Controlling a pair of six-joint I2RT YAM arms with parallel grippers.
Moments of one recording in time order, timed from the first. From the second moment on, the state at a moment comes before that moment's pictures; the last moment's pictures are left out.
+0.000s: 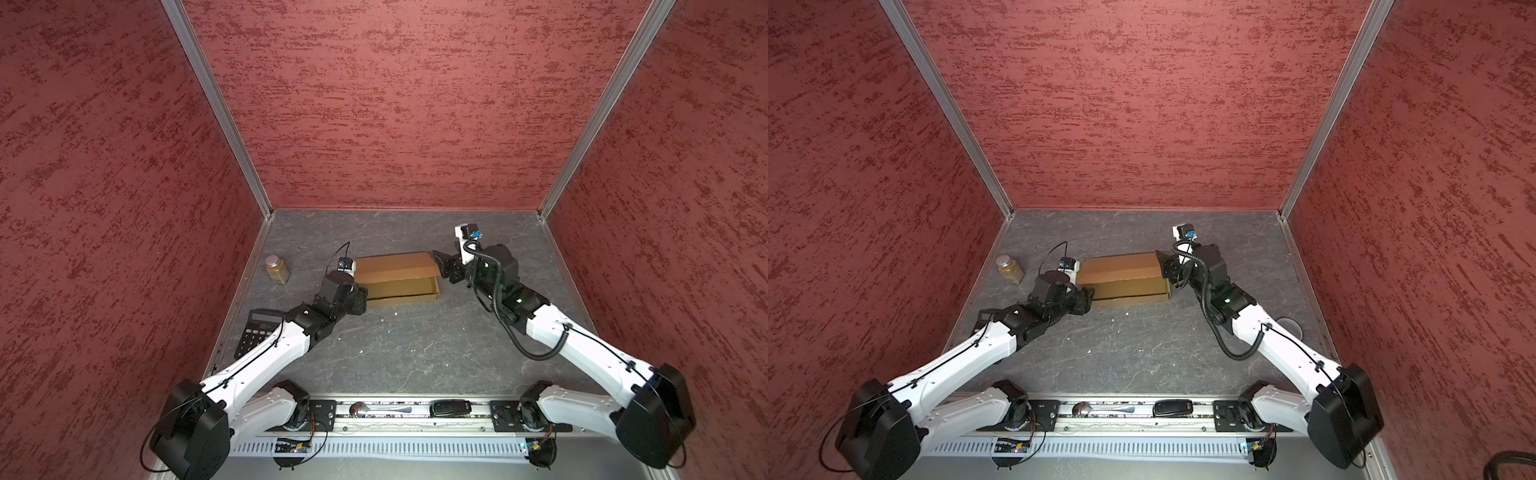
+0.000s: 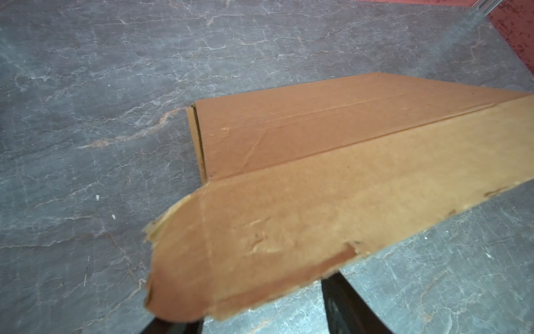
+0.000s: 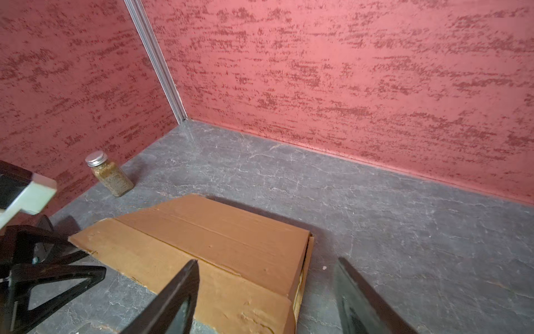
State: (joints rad) left arm -0.54 1.06 0.65 -0.29 -0.16 -0.35; right arm 0.57 1.21 0.88 0.07 0.03 0.14
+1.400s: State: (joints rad) left arm -0.42 1.02 0.79 -0.46 -0.13 -0.36; right arm 0.57 1.52 0.81 0.15 0.03 0.21
